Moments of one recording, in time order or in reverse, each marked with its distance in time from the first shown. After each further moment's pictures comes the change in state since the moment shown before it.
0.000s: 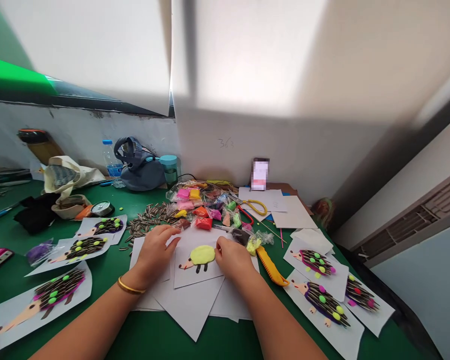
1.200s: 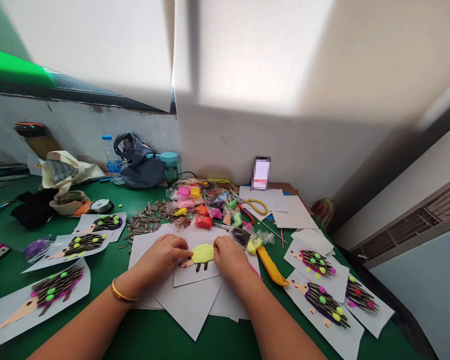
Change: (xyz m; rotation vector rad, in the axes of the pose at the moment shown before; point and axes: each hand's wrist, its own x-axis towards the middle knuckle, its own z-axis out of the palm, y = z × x) left_hand -0.009 0.004 -0.006 -0.072 -0.359 0.362; right_hand 0.005 0.004 0.019 0.089 0.079 -0.111
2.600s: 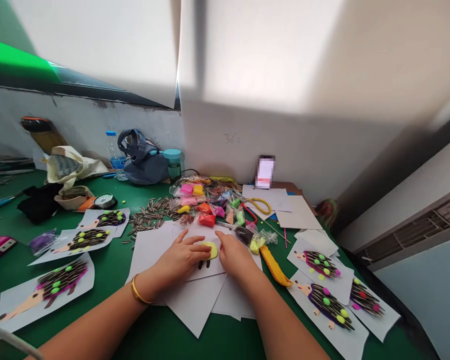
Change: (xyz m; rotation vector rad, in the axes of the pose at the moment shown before) left_hand 0.015 0.031 0.021 -0.094 -0.055 0.062; right_hand 0.003 0.008 -0.004 0.087 -0.121 0.000
